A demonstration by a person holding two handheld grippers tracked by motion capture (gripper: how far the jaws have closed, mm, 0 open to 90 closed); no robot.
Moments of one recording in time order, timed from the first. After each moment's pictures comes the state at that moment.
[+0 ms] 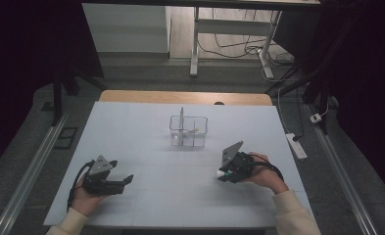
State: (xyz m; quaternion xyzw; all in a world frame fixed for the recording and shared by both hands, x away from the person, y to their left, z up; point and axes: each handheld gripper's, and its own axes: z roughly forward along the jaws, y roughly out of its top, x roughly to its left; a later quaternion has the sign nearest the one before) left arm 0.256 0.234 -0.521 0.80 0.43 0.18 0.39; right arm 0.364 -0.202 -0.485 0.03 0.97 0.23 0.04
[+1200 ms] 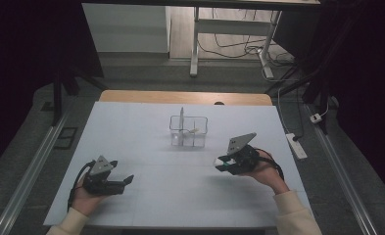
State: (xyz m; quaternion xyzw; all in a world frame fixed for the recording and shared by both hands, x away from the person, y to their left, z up) left arm 0.256 0.232 -0.522 0.80 0.42 0.18 0.38; right arm 0.365 -0.208 -0.455 0.08 0.94 0.33 0.07
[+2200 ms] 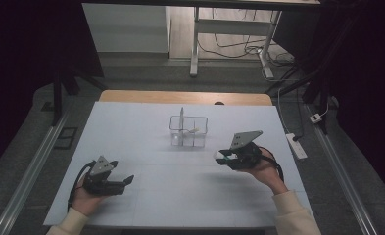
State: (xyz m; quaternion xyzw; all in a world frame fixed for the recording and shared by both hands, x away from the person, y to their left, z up) left arm 0.256 0.232 -0.522 0.80 0.42 0.19 0.38; right arm 0.366 -0.212 -0.447 0.12 0.91 0.38 0.10
